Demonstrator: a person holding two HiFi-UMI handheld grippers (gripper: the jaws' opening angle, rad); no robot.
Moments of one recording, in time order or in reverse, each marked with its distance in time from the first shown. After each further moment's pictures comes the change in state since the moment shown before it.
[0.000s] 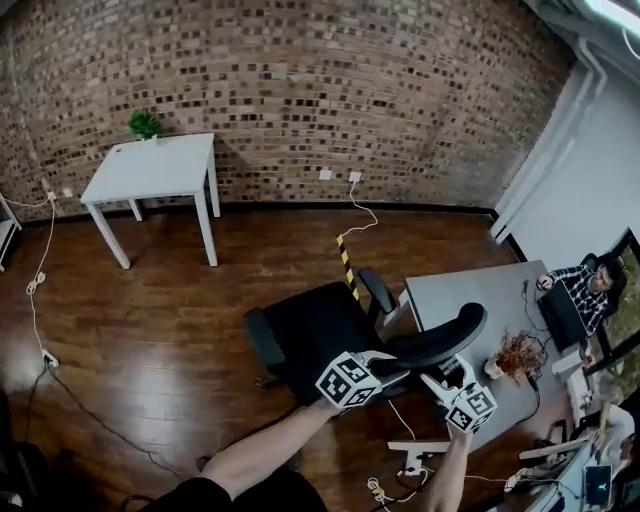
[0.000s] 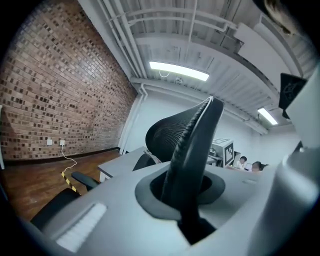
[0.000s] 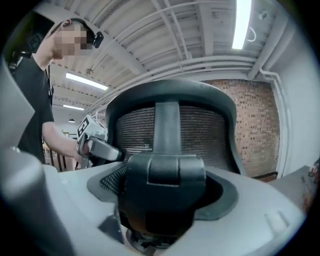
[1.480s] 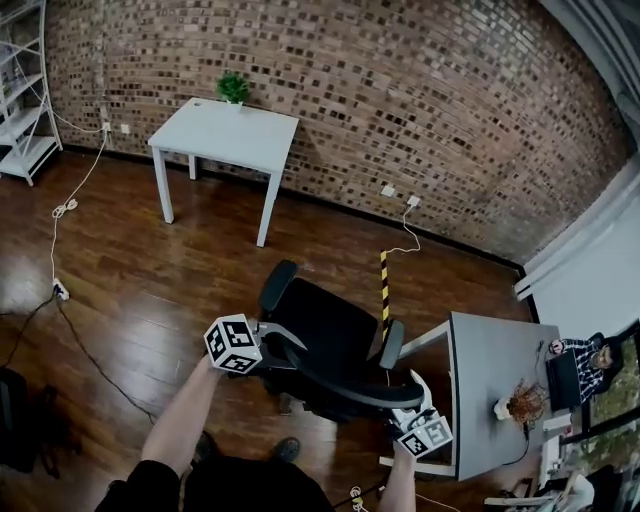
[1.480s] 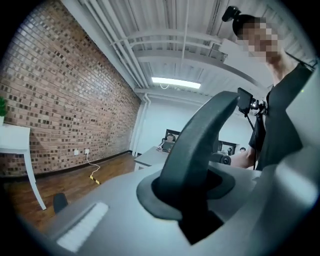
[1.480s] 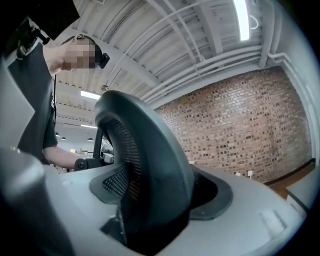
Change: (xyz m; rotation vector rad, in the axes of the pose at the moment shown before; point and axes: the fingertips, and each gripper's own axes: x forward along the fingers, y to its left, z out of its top) left arm -0.446 0.047 0.000 0.084 -0.033 0.006; right arm 0.149 0.287 0.045 0.077 -0.170 0.250
